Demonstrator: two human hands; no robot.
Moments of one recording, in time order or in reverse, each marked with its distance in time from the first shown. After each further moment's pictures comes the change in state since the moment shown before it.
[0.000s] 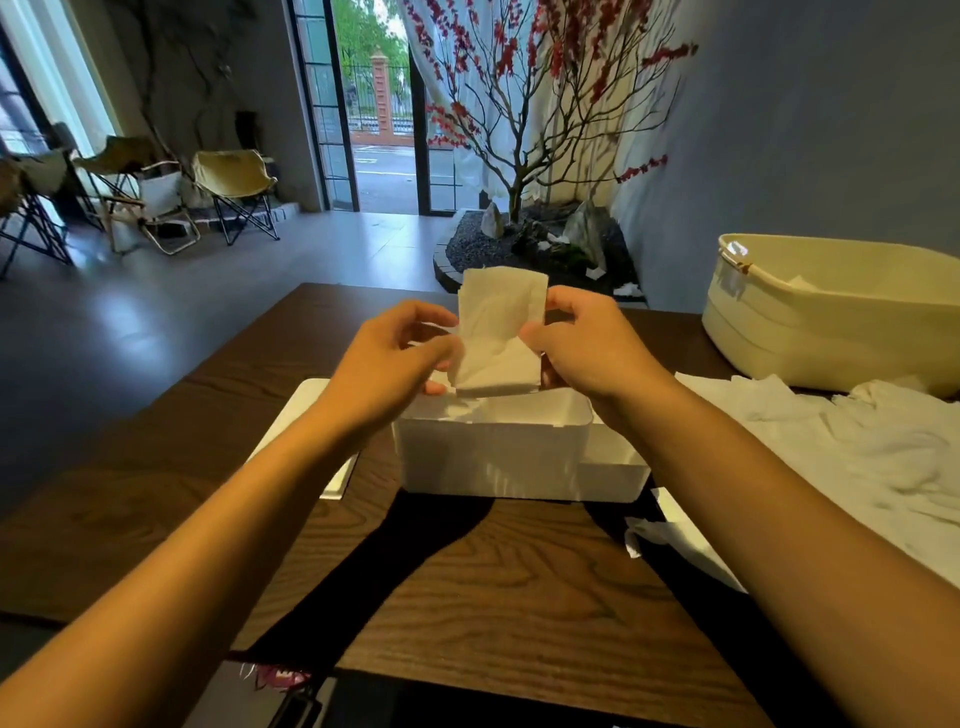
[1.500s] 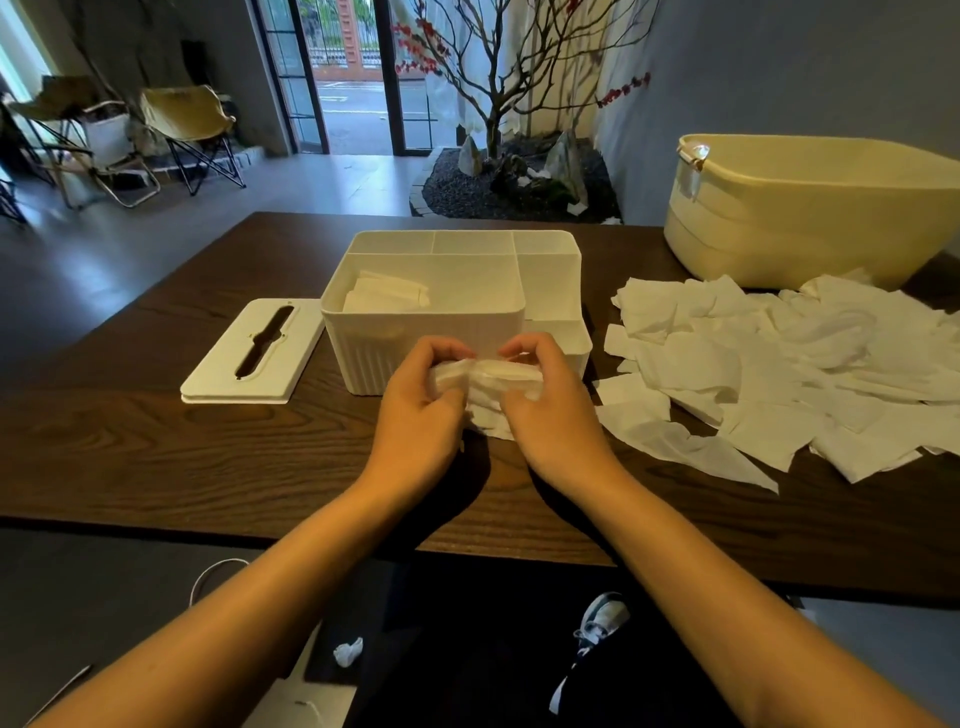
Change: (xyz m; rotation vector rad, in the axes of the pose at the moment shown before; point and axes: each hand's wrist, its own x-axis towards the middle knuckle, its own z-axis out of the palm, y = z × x) left_hand -0.097 -0.054 0.104 -0.181 0.073 0.057; right_hand -0.092 0.118 0.004 0.014 0.050 -0.080
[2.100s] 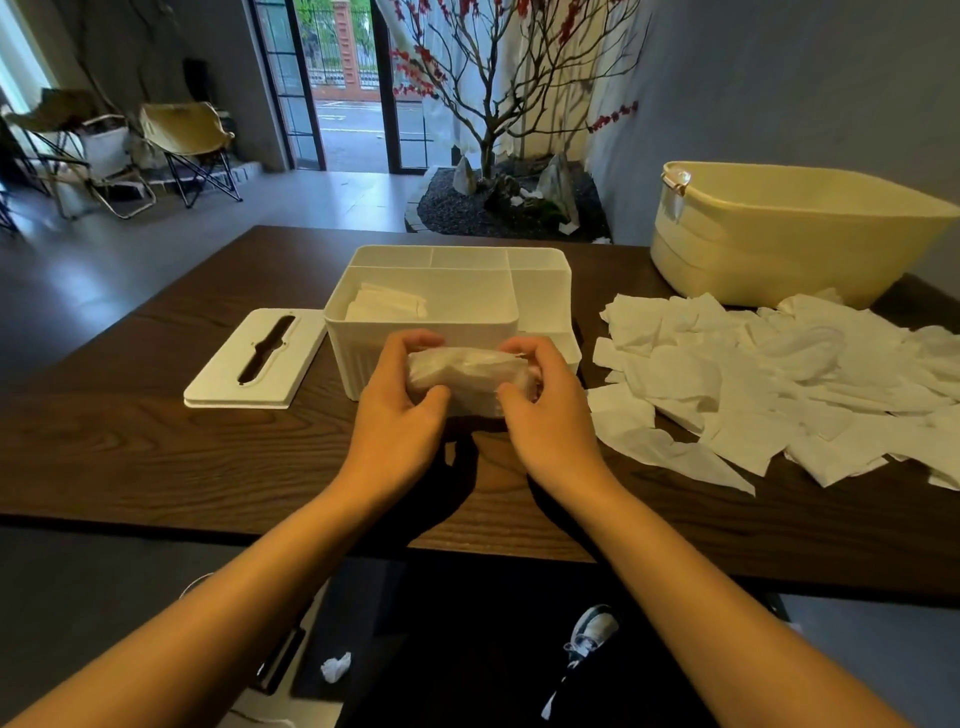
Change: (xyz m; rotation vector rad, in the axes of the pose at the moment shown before) left_hand -0.004 0.003 -0.018 0.091 -0.020 0.070; right_hand -0.004 -0.003 0.000 0.005 0.086 -0.021
